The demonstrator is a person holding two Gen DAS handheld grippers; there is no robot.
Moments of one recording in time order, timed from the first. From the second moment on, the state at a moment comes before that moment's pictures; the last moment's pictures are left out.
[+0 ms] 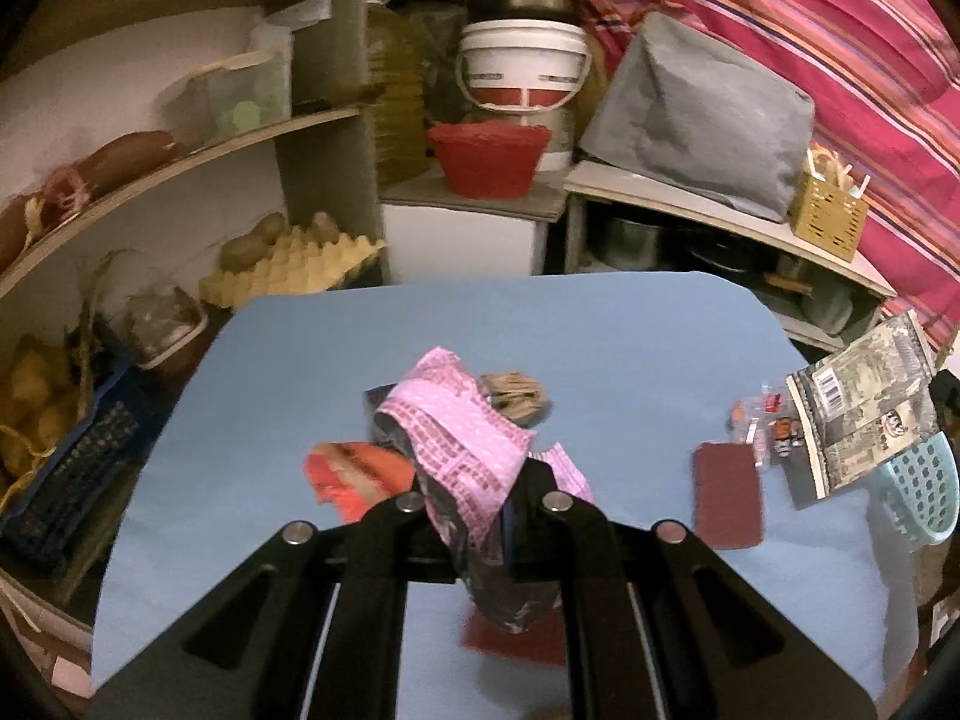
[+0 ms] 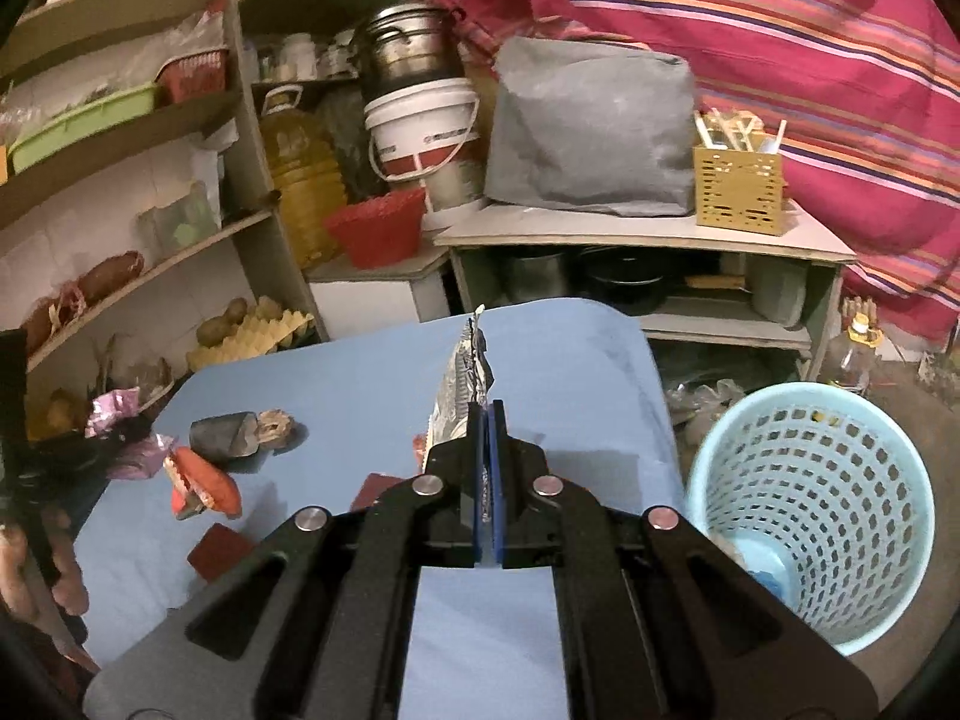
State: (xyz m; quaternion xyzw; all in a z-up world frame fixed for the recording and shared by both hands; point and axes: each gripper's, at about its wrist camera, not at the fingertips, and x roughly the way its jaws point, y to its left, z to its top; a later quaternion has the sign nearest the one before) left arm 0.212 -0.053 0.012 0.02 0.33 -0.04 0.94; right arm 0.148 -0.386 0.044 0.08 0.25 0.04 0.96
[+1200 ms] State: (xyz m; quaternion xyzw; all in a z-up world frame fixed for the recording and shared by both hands) left arm 0.219 -0.370 -0.004 0.08 0.32 -0.23 0.92; right arm 0.138 -0.590 -0.018 0.10 0.32 -0.14 0.93
